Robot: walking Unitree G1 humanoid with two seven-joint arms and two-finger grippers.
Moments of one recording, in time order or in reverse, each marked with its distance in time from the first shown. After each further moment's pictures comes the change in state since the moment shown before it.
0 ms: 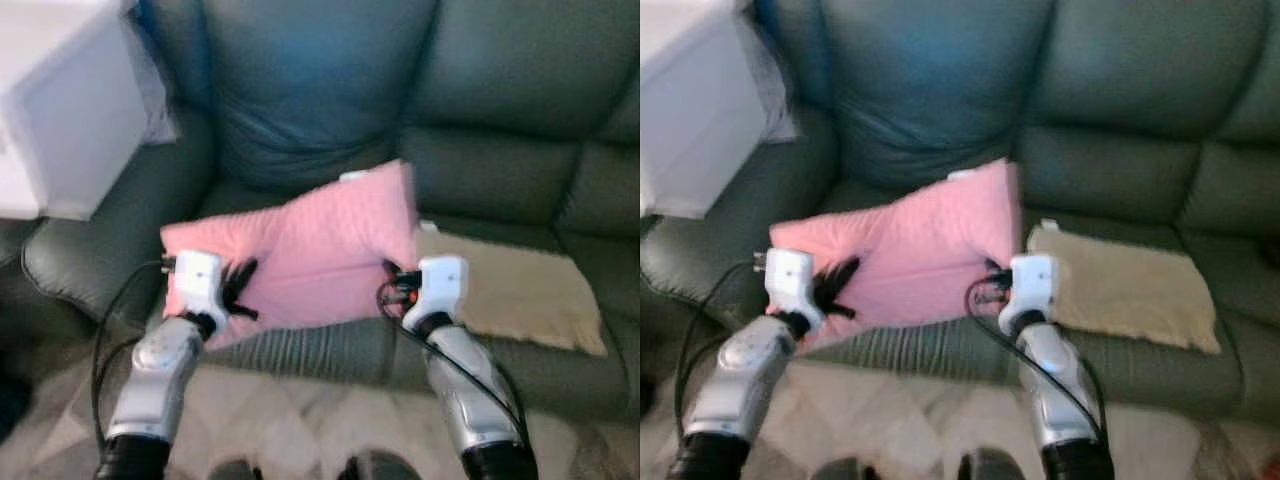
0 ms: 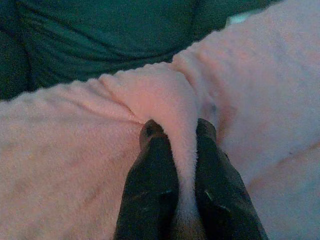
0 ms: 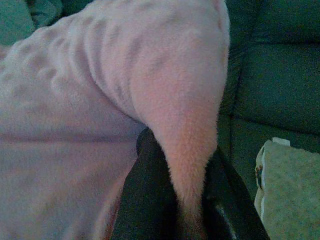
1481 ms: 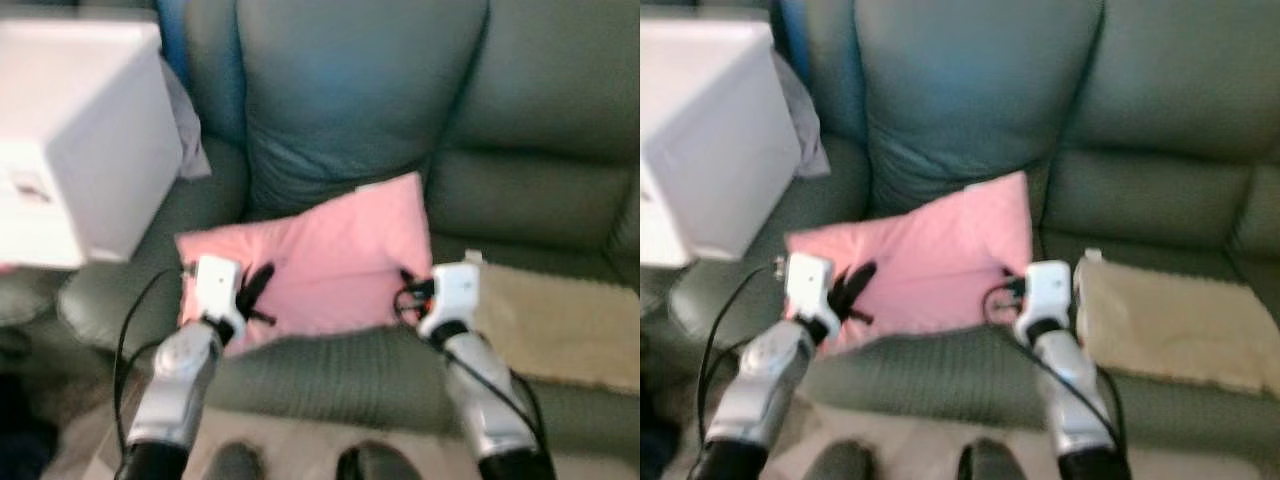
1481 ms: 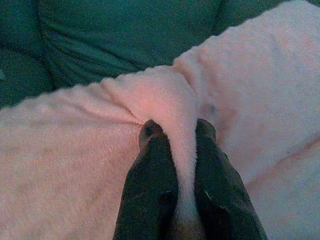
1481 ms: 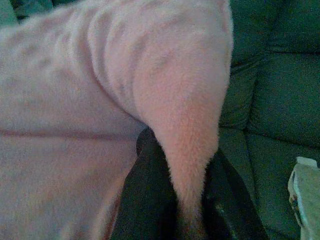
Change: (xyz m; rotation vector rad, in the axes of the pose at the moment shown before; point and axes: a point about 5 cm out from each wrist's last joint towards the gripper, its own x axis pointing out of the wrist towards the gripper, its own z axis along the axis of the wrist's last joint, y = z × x) left arm 0.007 -0.015 0.000 0.040 -0.009 -0.003; right arm -0.007 -0.014 -0.007 -0.008 0.029 -0.043
